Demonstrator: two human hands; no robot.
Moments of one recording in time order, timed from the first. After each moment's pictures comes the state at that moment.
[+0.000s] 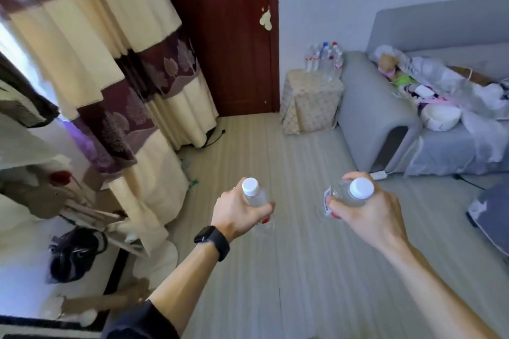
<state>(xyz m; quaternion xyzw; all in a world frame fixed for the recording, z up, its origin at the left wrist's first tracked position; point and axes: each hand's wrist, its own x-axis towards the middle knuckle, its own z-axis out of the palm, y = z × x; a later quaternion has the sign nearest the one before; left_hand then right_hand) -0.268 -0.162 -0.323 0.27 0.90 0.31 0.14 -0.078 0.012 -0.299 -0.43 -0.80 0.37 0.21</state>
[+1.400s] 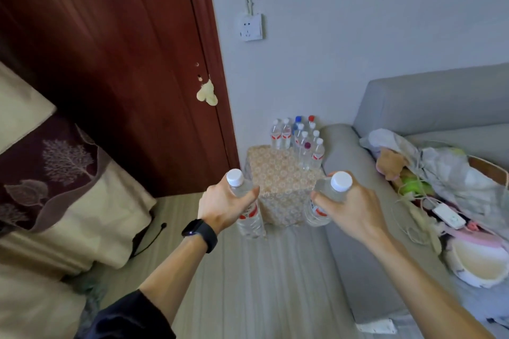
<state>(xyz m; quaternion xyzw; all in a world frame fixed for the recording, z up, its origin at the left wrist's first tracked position) -0.812 0.588 -0.305 0.28 0.90 0.30 0.12 -0.606 0.755 -0.283 -0.43 -0.82 0.32 0.20</state>
